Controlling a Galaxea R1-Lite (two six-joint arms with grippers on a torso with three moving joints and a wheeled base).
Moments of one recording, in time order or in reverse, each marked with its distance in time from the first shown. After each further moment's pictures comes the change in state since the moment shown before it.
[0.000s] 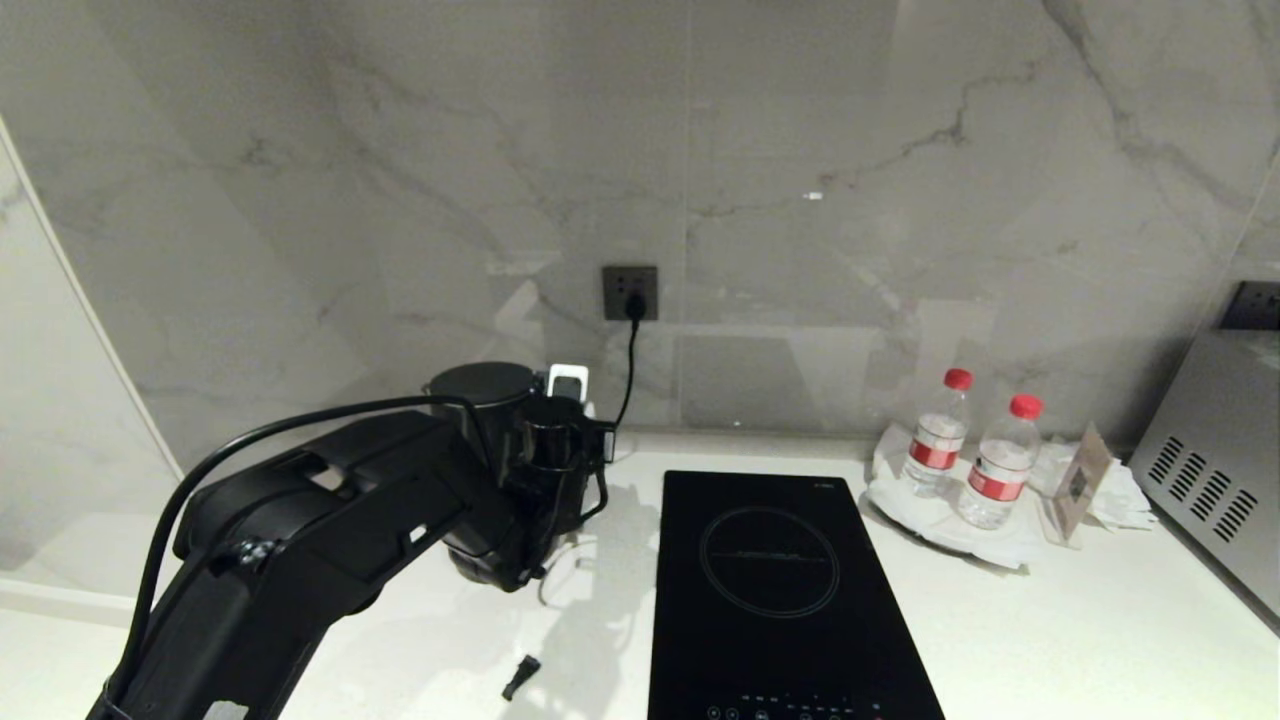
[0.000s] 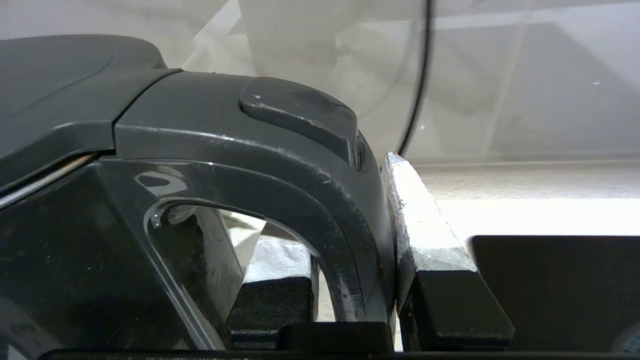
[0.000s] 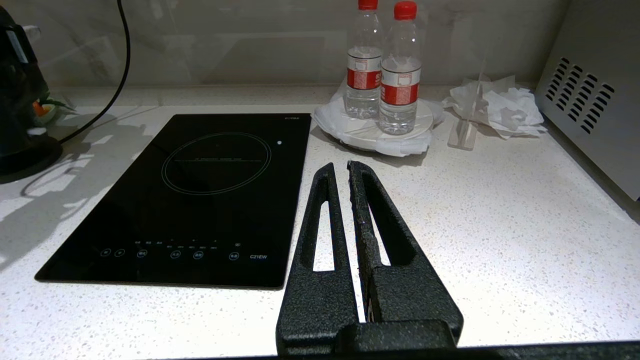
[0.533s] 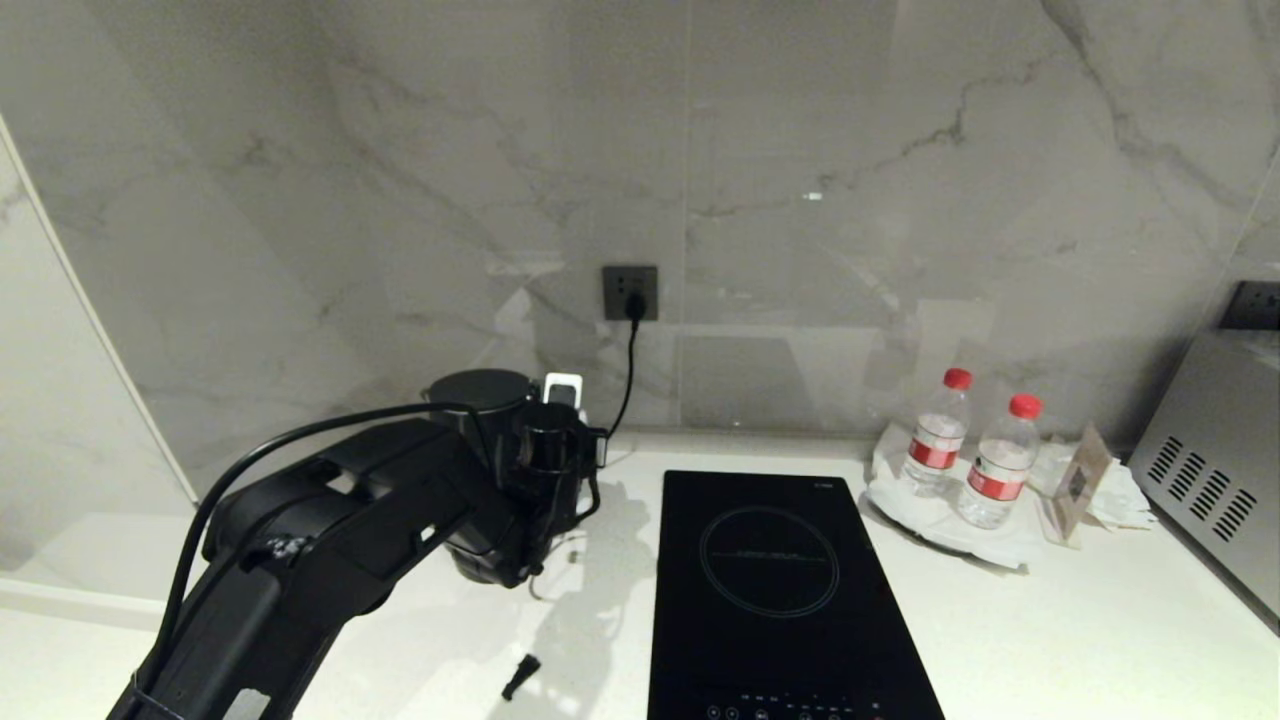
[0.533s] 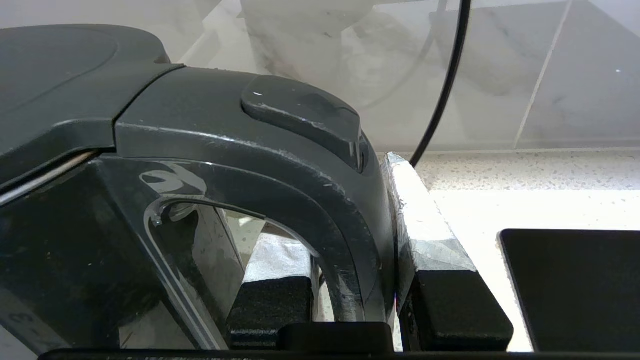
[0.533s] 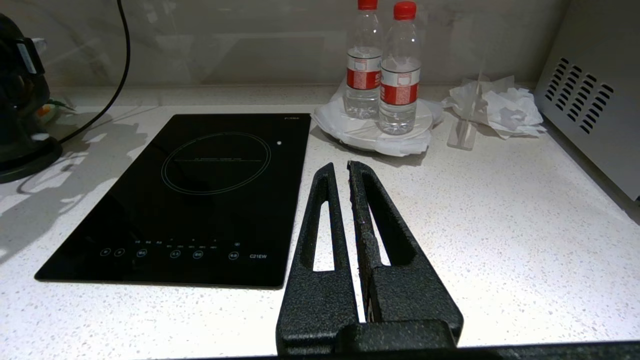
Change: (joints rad) left arm 0.033 0.063 -0.061 0.029 -0.002 0.000; right arm 0.000 0.000 0.000 0.000 0.000 0.000
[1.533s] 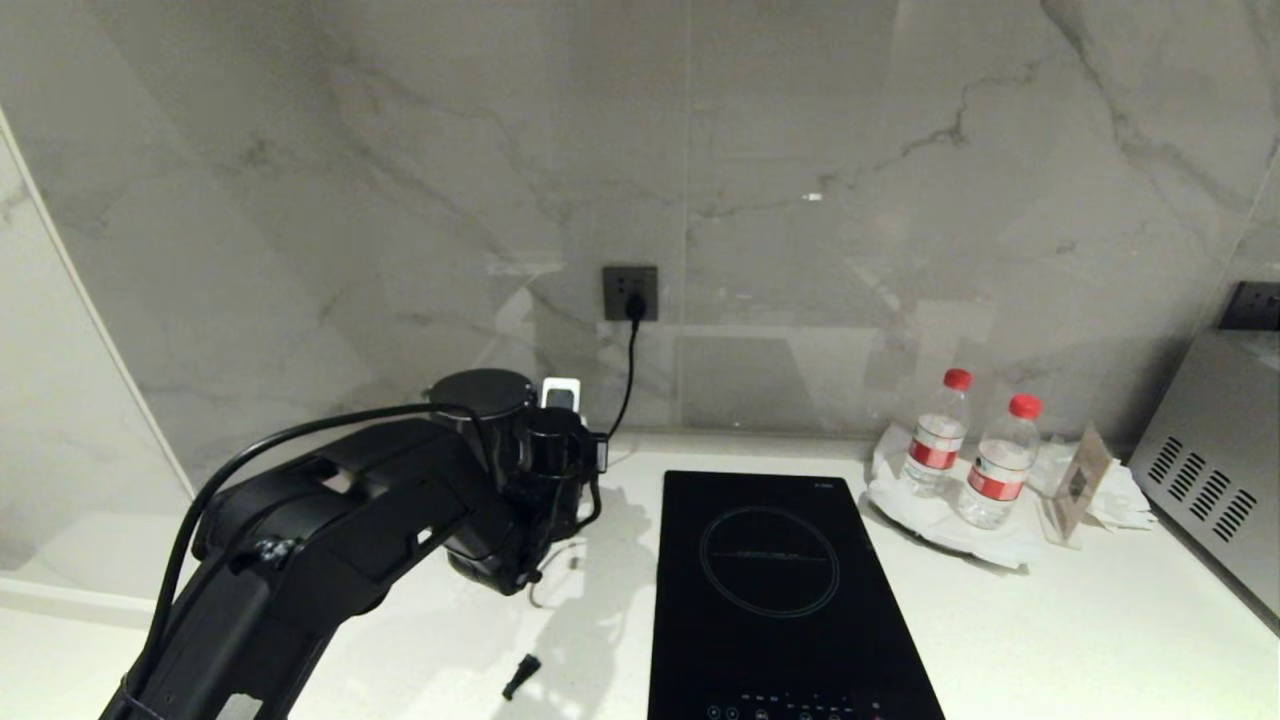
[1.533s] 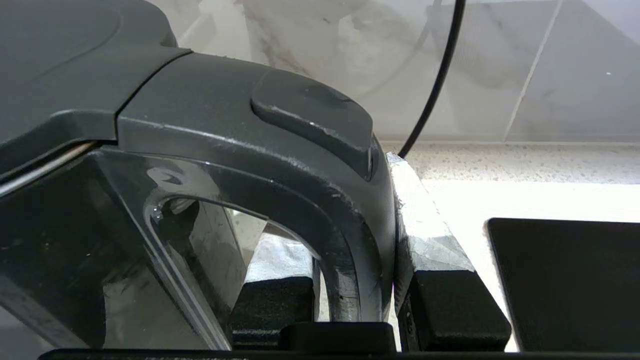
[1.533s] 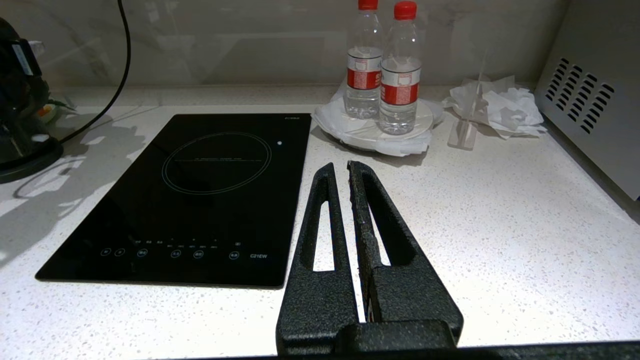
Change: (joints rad) left arm -0.020 -0.028 0.055 0.003 0.012 -0.054; right arm 0.000 0.000 0.000 0.000 0.000 -0.001
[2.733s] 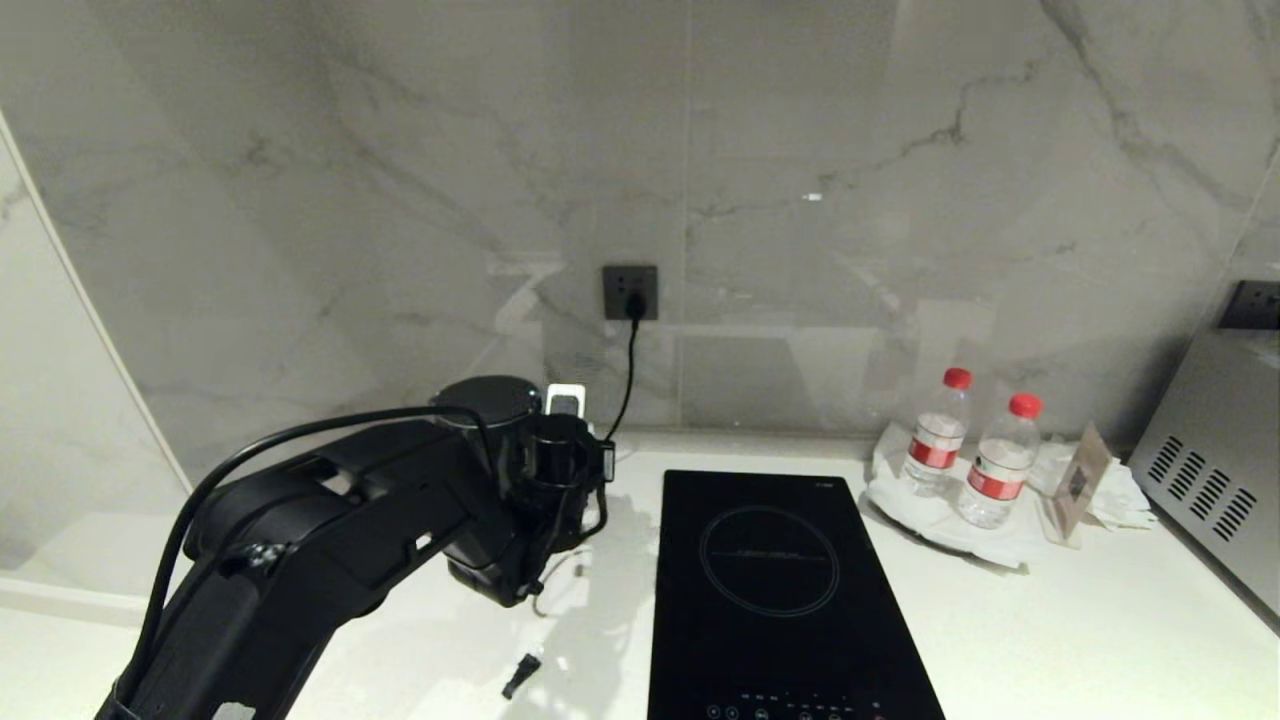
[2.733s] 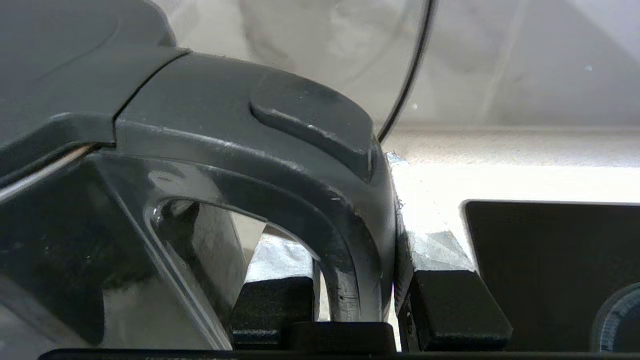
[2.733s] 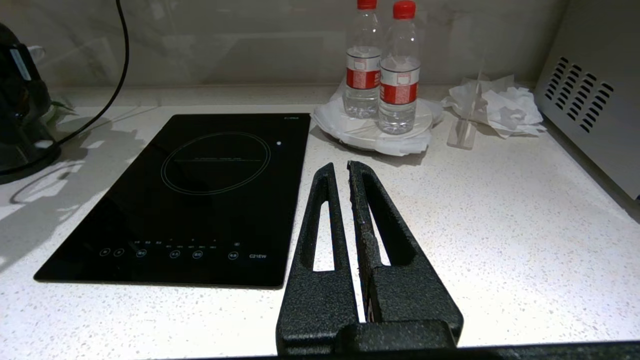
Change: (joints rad) left arm -0.018 -0.022 0.053 -0.010 -0.004 -0.031; right arm 0.000 0.000 0.000 -0.001 0.000 0.000
